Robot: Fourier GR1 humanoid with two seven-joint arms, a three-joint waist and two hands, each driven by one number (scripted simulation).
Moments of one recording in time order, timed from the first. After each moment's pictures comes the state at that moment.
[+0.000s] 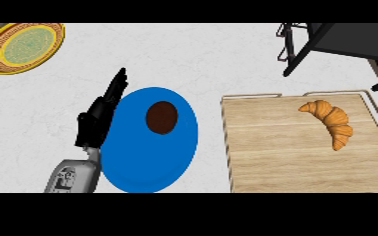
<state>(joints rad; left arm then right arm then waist) -0.18 0.06 -0.04 -1.46 -0.16 -0.01 0.04 -1.06 -0.49 -0.19 -1.24 1.17 -0.09 0.67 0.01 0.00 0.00</state>
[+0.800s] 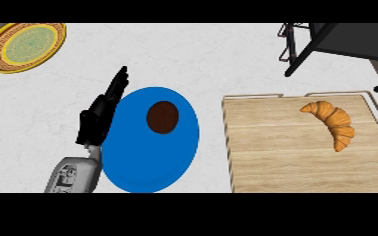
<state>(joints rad) -0.19 0.06 -0.04 -1.45 -0.16 -0.01 0.04 -1.12 -0.50 -0.37 -0.87 0.94 -0.49 0.31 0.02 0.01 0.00</state>
